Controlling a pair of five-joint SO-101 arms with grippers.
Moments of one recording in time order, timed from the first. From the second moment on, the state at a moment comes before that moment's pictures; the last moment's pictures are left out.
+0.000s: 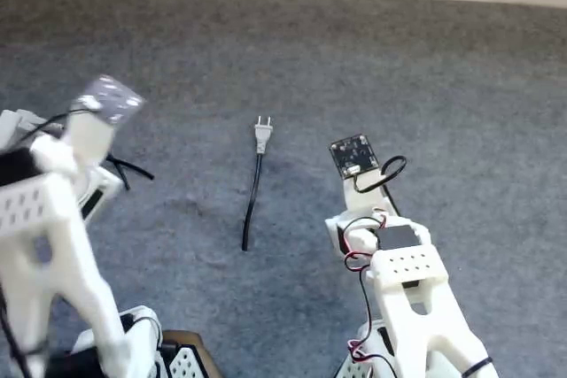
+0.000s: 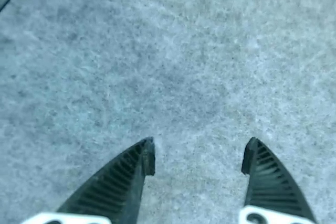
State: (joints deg) left arm -26.8 -30.1 21.2 92.1 -49.0; right arm -14.1 -42.8 70.6 40.6 12.7
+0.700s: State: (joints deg) left arm 3.1 -0.4 39.5 60.9 -55.2; right arm -14.1 -42.8 70.6 40.6 12.7
